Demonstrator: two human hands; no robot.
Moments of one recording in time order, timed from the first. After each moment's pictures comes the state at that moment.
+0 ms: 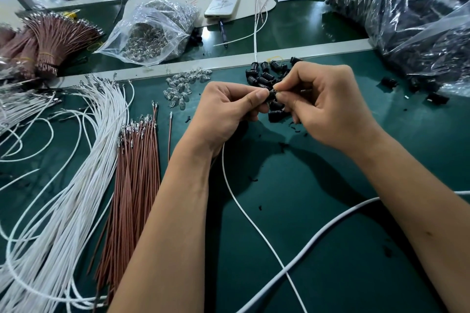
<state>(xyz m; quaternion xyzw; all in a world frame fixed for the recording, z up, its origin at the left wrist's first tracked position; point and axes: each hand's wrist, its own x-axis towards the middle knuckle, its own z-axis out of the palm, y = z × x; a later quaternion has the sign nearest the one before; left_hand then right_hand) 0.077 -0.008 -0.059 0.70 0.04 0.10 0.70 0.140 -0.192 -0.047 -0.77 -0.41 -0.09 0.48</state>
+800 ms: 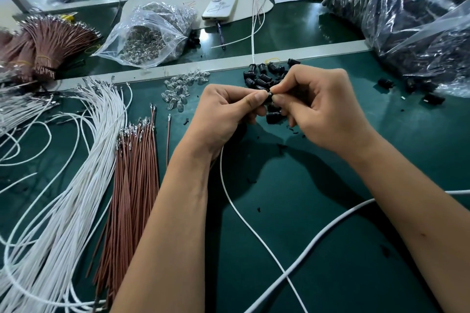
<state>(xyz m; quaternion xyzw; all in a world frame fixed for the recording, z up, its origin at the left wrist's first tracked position) 0.078 -0.008 -0.062 0.69 0.04 0.10 0.71 0.138 -0.189 -0.050 -0.77 -0.40 -0.10 0.49</state>
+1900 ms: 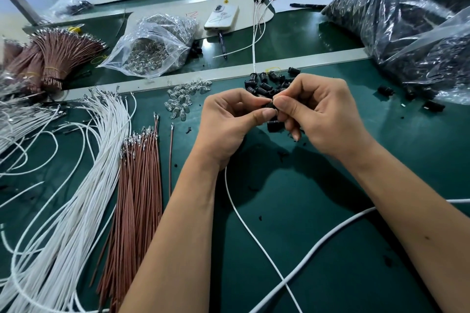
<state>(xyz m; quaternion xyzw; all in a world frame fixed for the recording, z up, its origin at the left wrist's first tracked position) 0.074 -0.018 -0.060 0.66 -0.01 0.15 0.73 0.139 -0.186 -0.057 -0.68 -0.34 0.03 0.65</state>
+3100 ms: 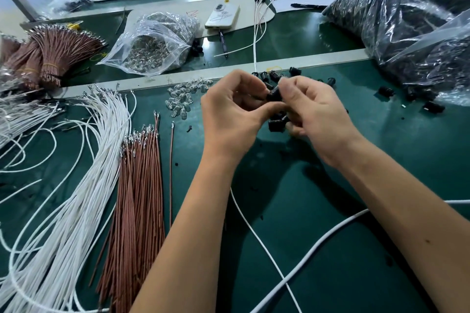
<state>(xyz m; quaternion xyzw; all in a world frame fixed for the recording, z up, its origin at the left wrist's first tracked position) 0.080 -0.032 -0.052 0.74 0.04 0.30 0.60 0.133 -0.173 -0.052 -0.66 -0.20 0.14 0.71</state>
